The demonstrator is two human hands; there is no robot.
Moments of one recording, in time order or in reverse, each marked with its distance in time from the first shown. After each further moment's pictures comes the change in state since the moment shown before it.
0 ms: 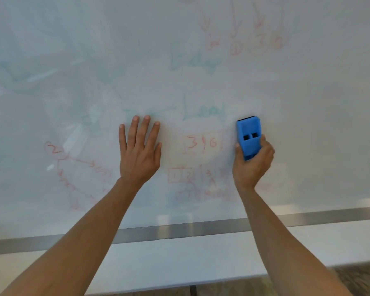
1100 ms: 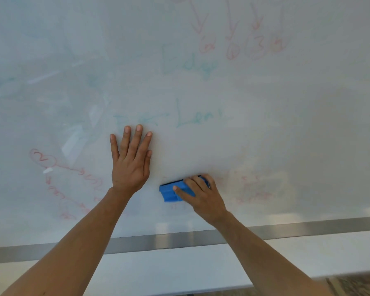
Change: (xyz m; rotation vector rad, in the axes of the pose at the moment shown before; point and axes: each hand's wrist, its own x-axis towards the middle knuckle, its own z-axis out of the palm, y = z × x) left_hand -0.014 -0.011 0.032 -0.089 0.059 0.013; right_hand -0.080 0.046 0.034 -0.296 -0.525 -1.181
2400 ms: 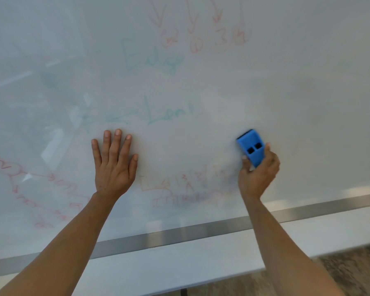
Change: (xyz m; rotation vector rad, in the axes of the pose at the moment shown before) left_hand -0.003 0.024 0.008 0.003 -0.001 0.023; right_hand -0.042 0.116 -0.073 0.151 0.414 1.222
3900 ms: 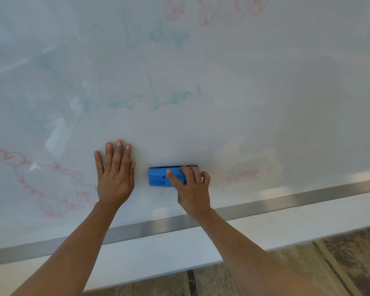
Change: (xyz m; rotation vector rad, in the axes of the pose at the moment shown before) left_hand -0.067 -0.009 0.003 -0.028 -0.092 -0.039; right_hand -0.151 -0.054 0.058 -0.282 -0.460 -0.754
